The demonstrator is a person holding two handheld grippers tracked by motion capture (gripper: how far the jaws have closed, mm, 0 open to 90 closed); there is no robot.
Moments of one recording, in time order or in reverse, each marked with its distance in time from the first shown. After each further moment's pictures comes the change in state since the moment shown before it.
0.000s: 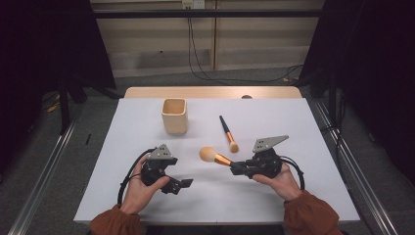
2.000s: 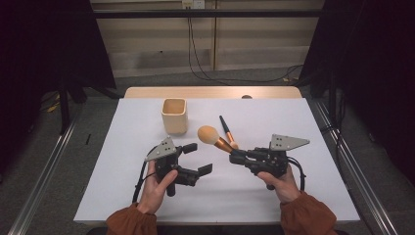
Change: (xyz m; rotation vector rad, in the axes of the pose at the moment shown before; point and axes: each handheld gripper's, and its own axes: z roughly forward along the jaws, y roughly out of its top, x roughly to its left) left arm -0.026 0.030 0.016 -0.486 -0.130 -0.042; right arm 0.013 0.009 -0.021 -0.429 0.090 -0.064
